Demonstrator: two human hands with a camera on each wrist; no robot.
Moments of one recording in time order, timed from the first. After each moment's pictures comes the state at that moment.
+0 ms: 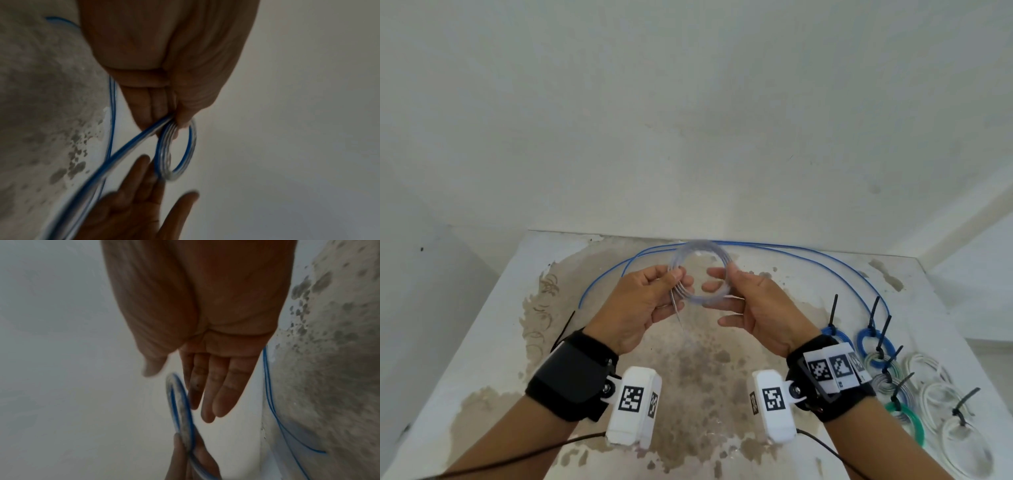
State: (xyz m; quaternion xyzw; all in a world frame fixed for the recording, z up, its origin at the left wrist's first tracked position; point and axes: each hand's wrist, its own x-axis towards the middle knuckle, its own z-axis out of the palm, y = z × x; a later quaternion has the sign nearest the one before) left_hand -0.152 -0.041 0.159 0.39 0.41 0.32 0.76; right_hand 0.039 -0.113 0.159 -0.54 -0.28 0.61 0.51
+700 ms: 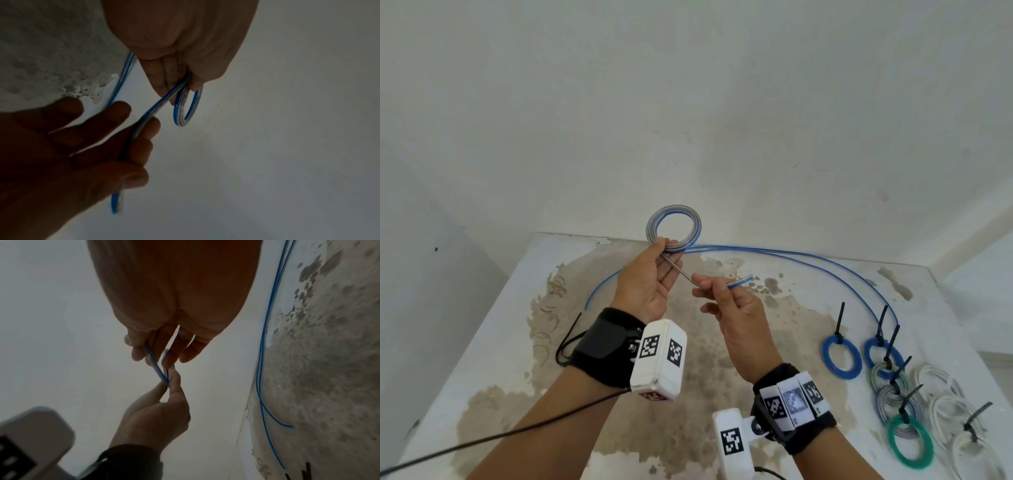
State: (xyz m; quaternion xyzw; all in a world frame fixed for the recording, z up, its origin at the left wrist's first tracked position) left_hand -0.122 -0.011 0.168 0.17 0.43 0.48 0.75; right_hand -0.011 -0.117 0.137 -0.52 -0.36 0.45 0.63
